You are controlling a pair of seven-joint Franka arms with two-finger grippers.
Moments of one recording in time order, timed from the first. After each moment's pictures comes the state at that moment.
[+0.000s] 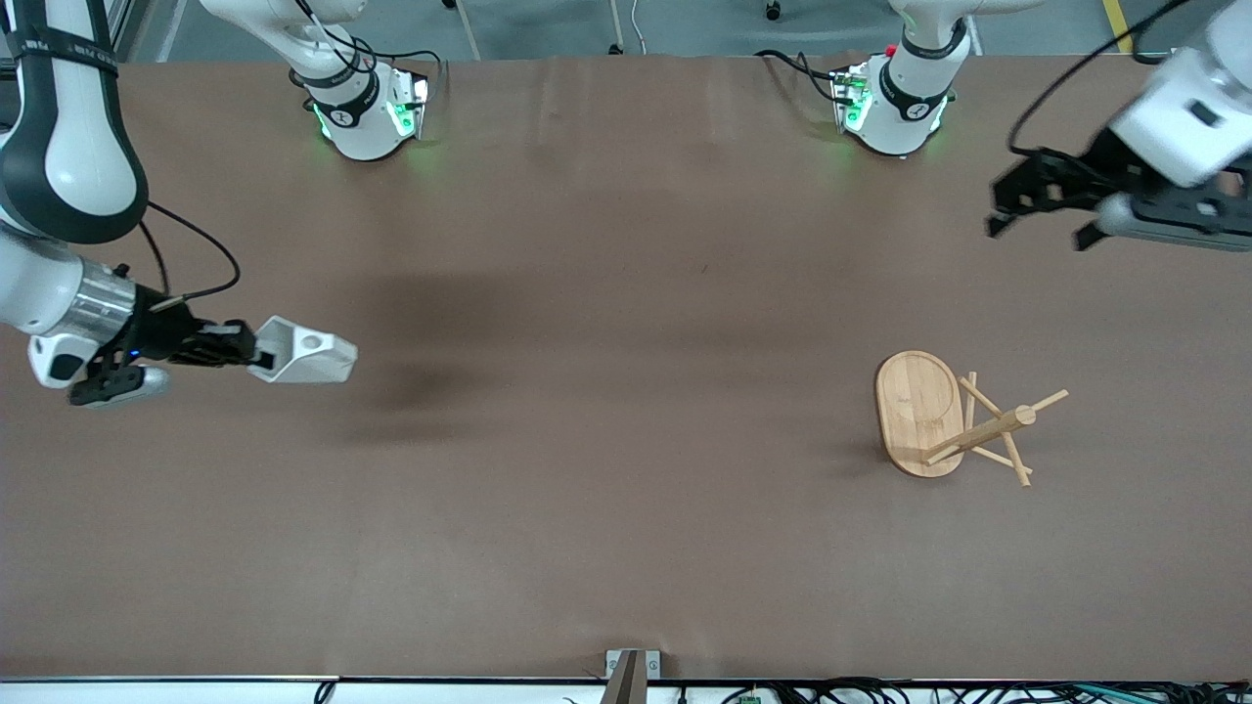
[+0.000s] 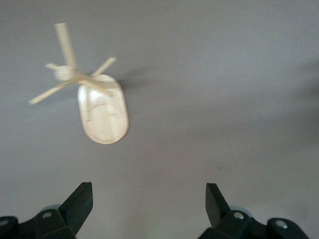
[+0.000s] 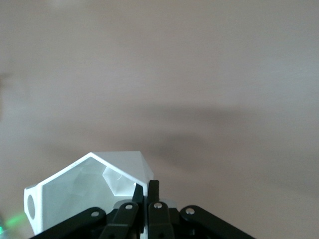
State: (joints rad) left arm 0.03 -0.03 -0.28 -1.54 -0.15 1.56 0.02; right arm 0.01 0.14 -0.04 -1.87 0.55 1.89 -0.32
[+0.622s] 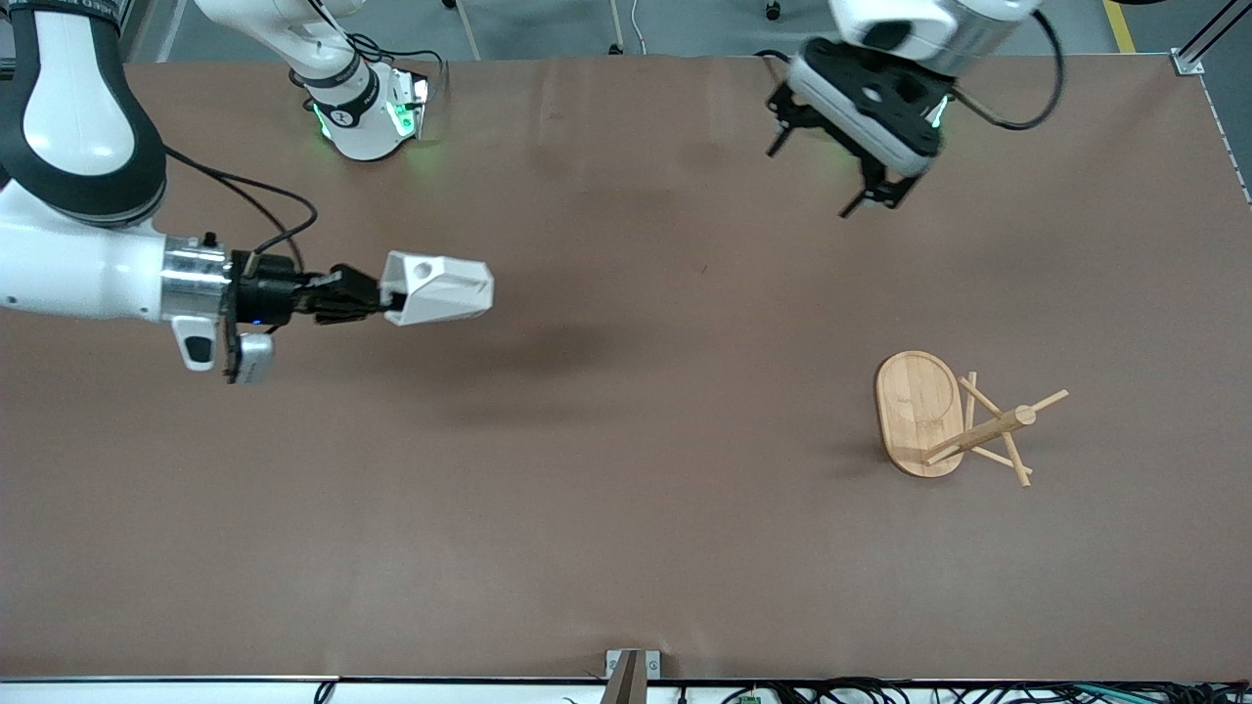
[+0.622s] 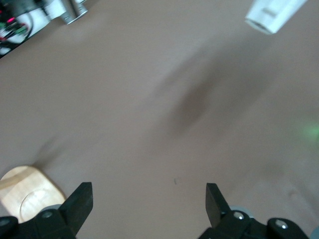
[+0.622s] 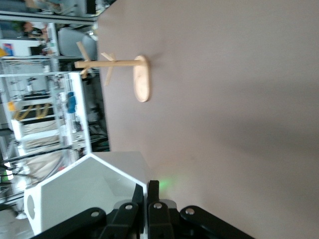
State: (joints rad) left arm 0.02 -0.02 -0.60 -1.53 -0.24 1.74 0.22; right arm 0.16 0.13 -0.04 -1.84 1.06 1.73 -0.27
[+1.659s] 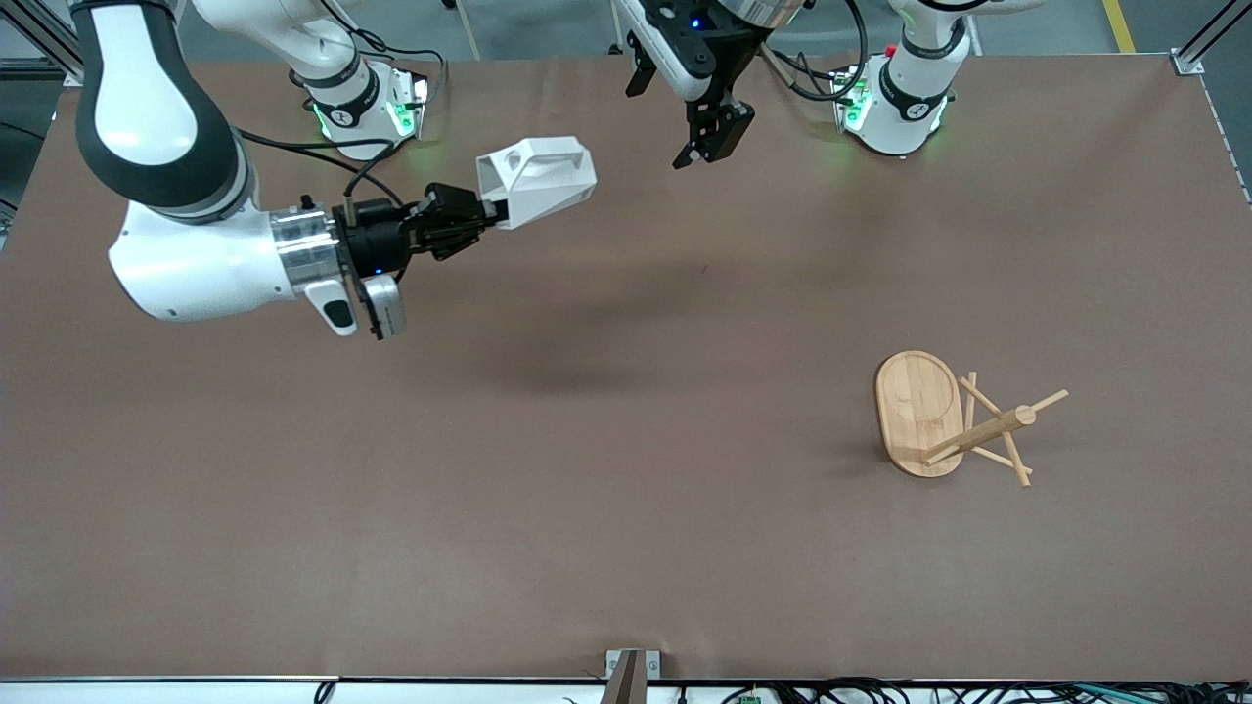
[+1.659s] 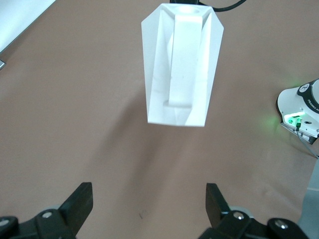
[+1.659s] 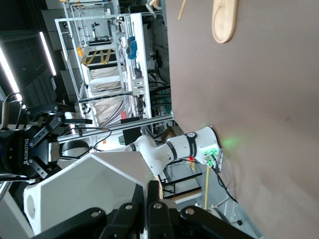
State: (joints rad) left arm 0.01 0.04 -0.81 -1.54 -0.25 1.89 0.24; right arm 0.30 0.17 -0.04 -1.81 1.32 1.55 -0.28
